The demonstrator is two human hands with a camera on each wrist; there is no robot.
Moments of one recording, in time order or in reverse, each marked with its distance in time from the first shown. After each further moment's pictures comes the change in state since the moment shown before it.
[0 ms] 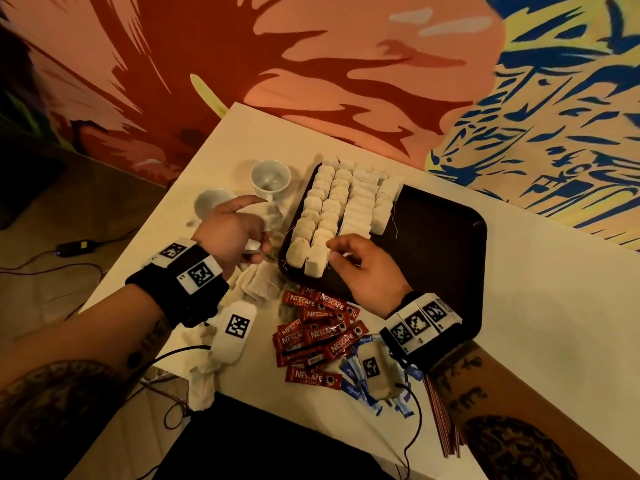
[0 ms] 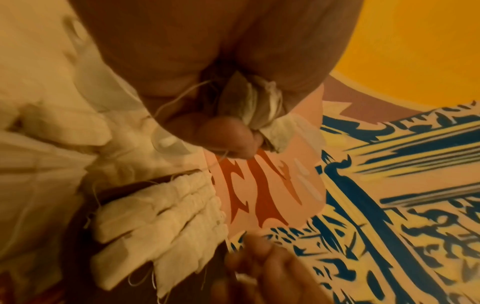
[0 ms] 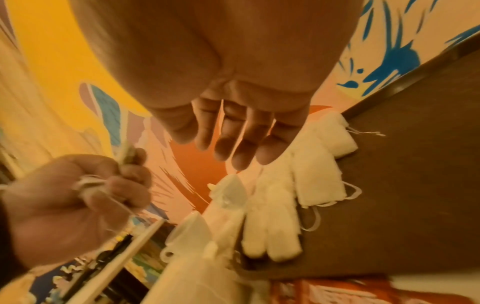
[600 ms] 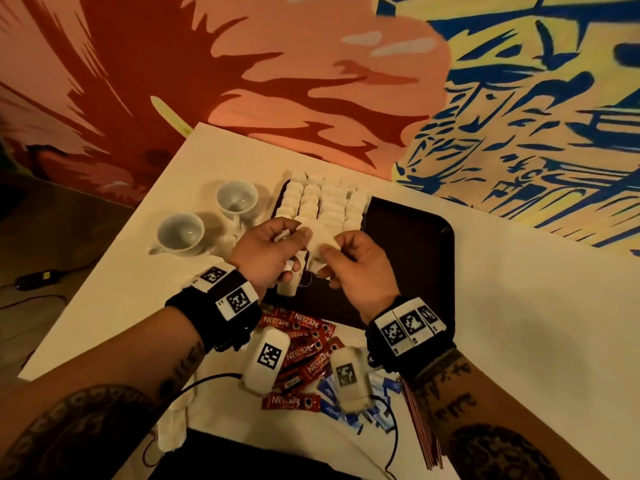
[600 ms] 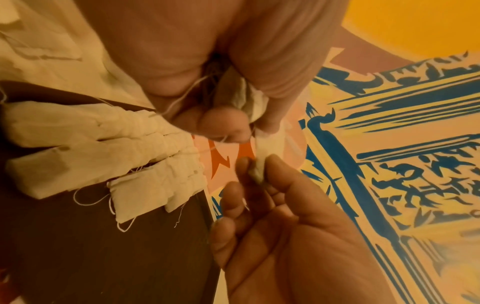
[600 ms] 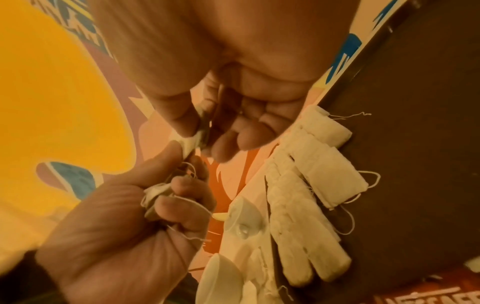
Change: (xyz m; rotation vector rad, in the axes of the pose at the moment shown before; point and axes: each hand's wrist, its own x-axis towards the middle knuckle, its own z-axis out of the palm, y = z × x) left_hand -0.003 -0.007 0.084 -0.005 -0.175 0.121; right_hand 0.008 -0.012 -0.021 0.455 0.279 0.196
